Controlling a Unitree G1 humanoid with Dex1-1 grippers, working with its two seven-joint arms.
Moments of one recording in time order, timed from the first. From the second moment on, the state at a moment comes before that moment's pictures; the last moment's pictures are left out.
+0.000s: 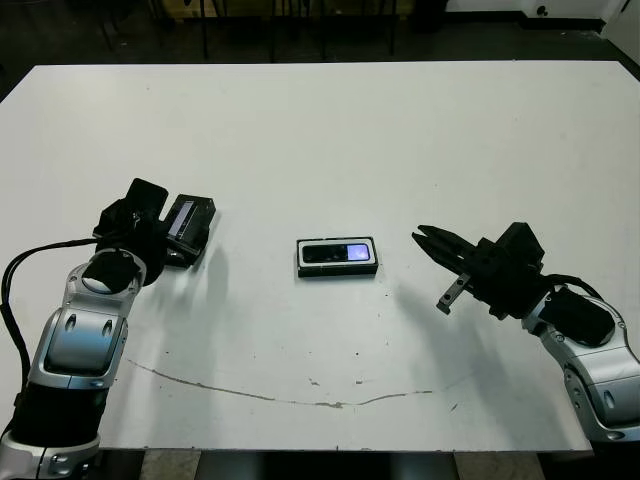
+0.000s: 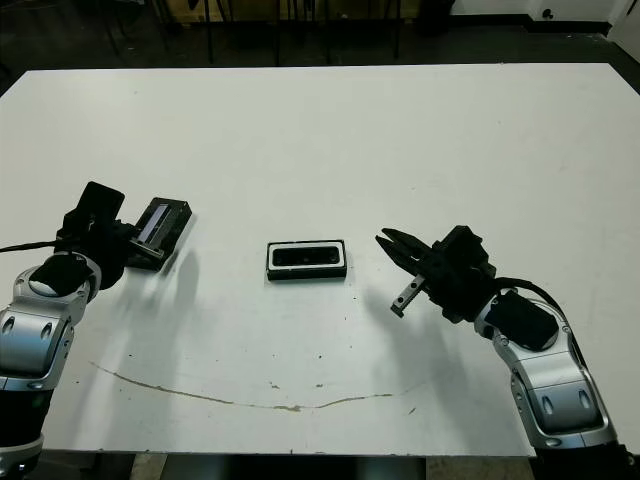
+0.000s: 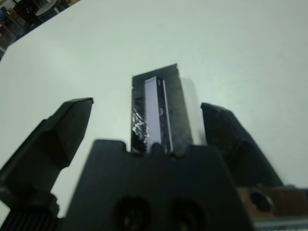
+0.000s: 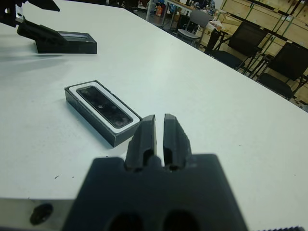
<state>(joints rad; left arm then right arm) -0.22 0.46 0.00 -0.19 0.07 0.76 -0.31 -0.06 -0.55 0.05 -0.23 0.17 0.16 0.62</state>
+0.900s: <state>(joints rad) -0.15 0.42 0.08 -0.13 -0.05 0.72 -0.28 -0.06 -0.55 0.04 -0.22 0.17 0.14 0.64</state>
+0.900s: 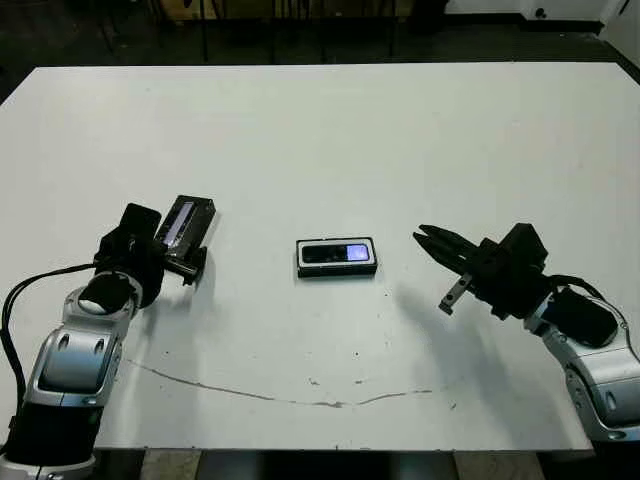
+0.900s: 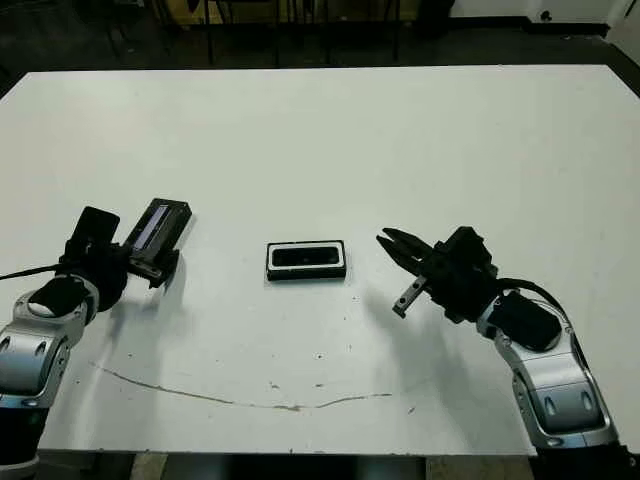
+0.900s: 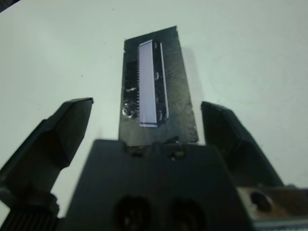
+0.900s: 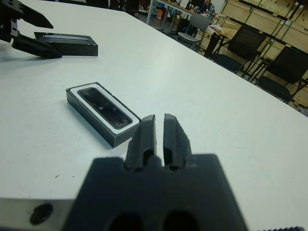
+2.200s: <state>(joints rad) -0.17 0.58 0.08 -0.05 -0.22 0.25 -0.69 -0.03 -0.54 0.02 -0.21 0.15 0.13 0.60</state>
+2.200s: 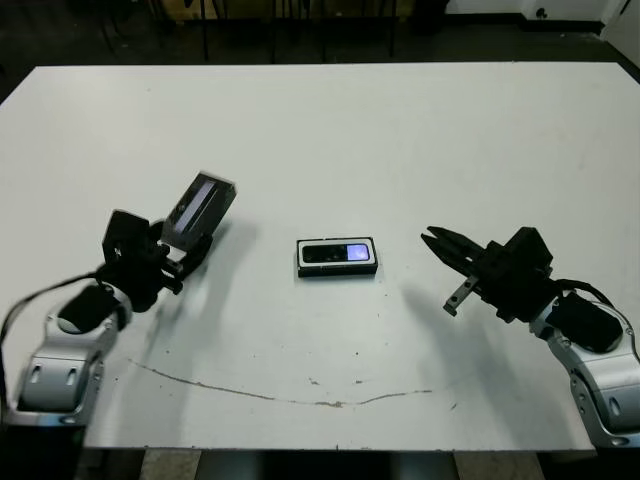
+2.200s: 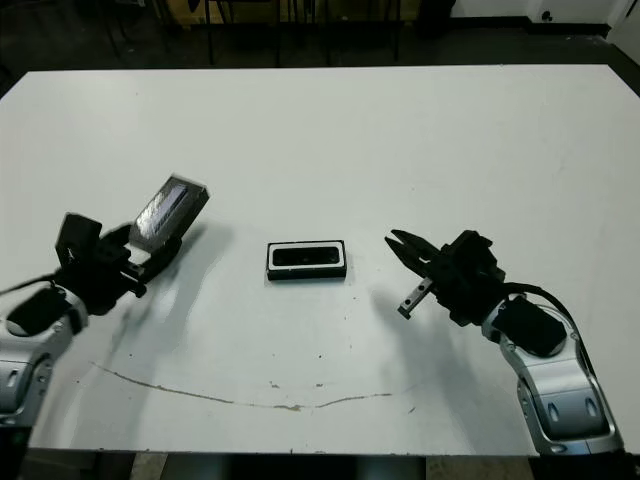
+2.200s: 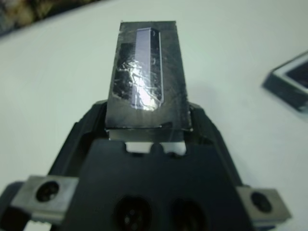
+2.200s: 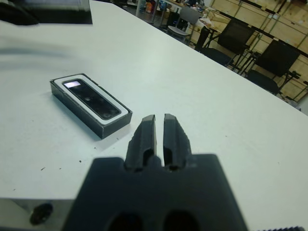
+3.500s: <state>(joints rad) -0.82 0.45 -0.23 0.86 -0.14 0.09 -1.40 -0.06 -0.52 -0.02 -0.07 0.17 0.06 0.60</state>
